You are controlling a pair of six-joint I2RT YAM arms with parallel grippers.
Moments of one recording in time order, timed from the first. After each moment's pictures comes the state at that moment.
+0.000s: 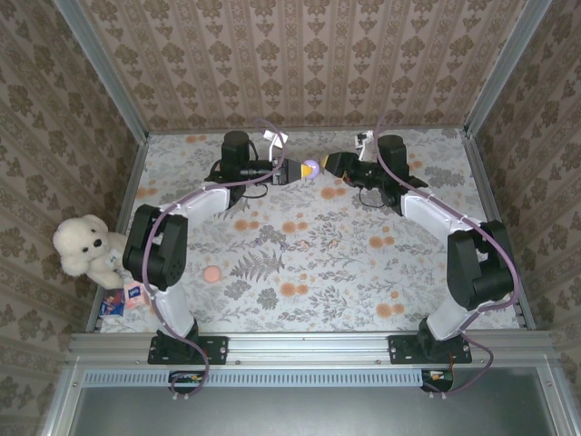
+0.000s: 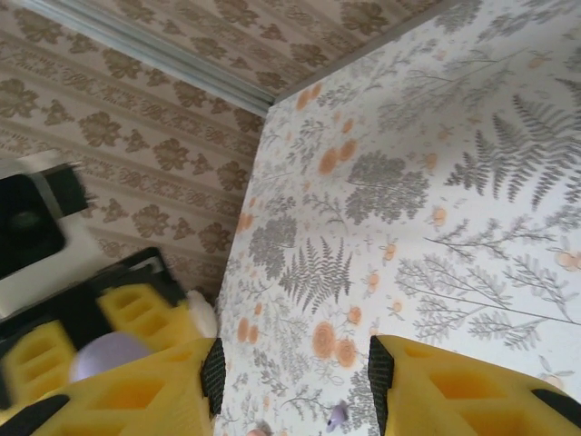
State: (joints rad) left arm -0.44 1.82 1.25 0.36 1.12 -0.63; right arm 0.24 1.64 1.11 0.15 -0.62 0.79
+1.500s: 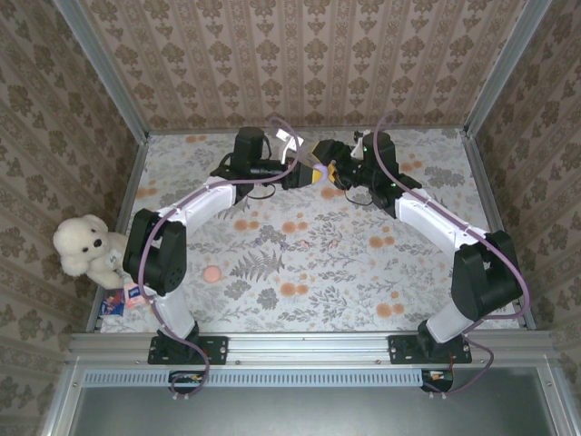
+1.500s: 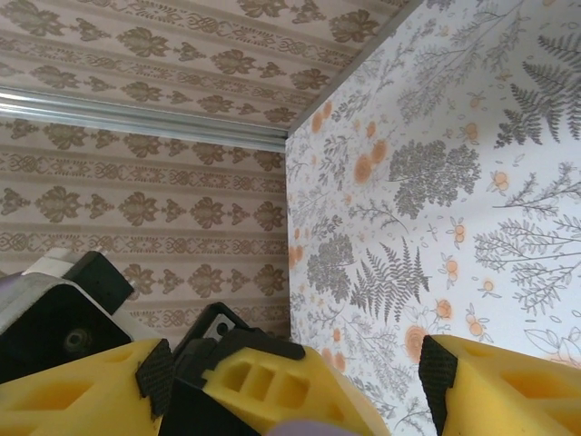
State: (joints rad) left arm -0.52 1.80 1.35 0.04 0.95 -0.30; right arm 0.37 1.58 1.17 0.06 -0.40 1.16
